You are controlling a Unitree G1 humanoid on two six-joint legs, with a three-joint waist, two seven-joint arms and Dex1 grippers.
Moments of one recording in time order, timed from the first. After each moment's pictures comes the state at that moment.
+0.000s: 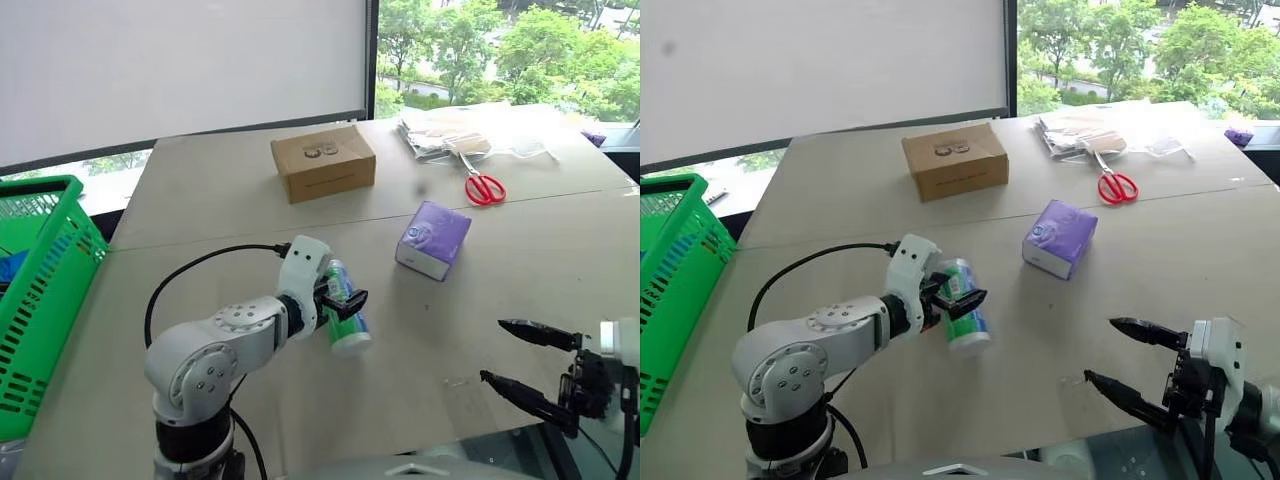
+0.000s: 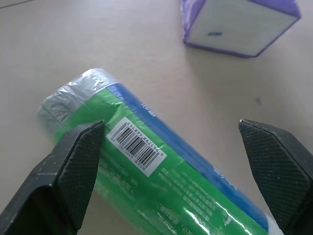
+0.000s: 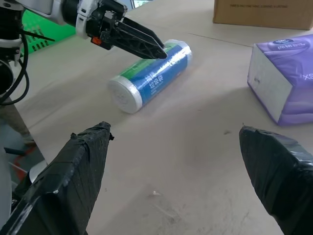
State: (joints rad) left arm -0.25 0.21 0.08 -0.78 -0.72 1.58 0.06; right arm 0.62 -0.71 -0.45 -0.66 0.75 0.32 1.04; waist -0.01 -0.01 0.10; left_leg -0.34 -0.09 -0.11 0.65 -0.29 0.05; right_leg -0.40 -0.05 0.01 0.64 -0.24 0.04
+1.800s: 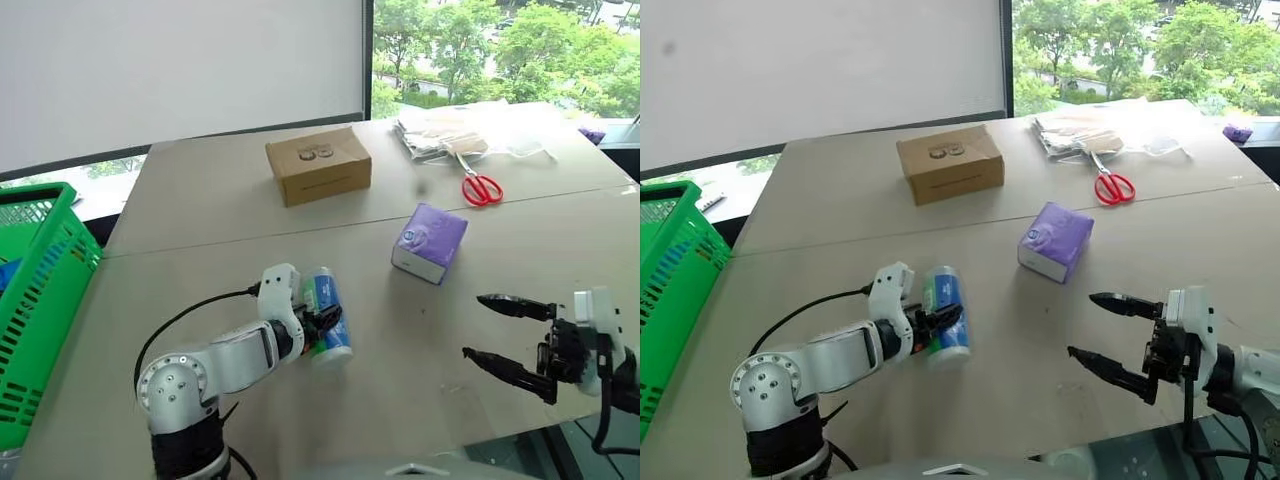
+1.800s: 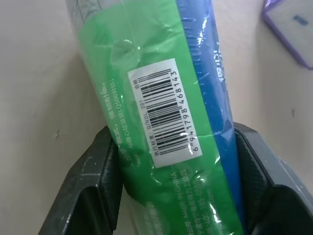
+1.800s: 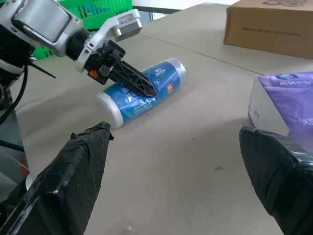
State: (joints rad) left arm -0.11 0.20 0.25 -0.53 -1.49 1.48 0.78; right arm 0.36 -0.75 -0.32 -0.60 0.75 0.37 1.06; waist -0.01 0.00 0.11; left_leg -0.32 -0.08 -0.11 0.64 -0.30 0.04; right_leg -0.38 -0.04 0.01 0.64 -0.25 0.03
